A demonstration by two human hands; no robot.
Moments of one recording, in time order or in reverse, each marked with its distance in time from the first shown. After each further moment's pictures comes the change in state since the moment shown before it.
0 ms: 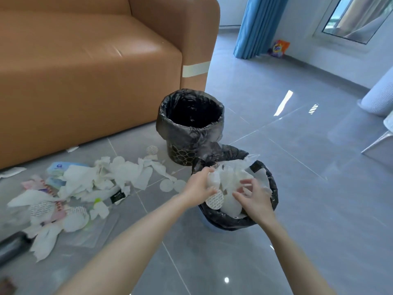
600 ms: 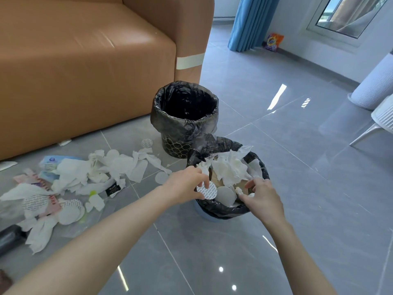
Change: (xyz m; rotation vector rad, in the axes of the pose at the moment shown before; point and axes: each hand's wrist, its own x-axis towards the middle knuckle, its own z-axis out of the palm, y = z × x) left_hand -0.025 -0.006 -0.022 0.501 -0.094 0.311; right_hand -0.020 0.011 -0.020 -0.457 0.076 0.065
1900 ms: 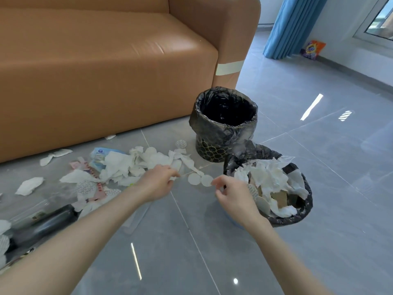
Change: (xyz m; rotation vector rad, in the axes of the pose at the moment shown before) left_hand -0.102 -0.109 -0.026 0.013 0.024 -0.415; right_hand -0.036 -0.127 0.053 0.181 -0.213 -0.480
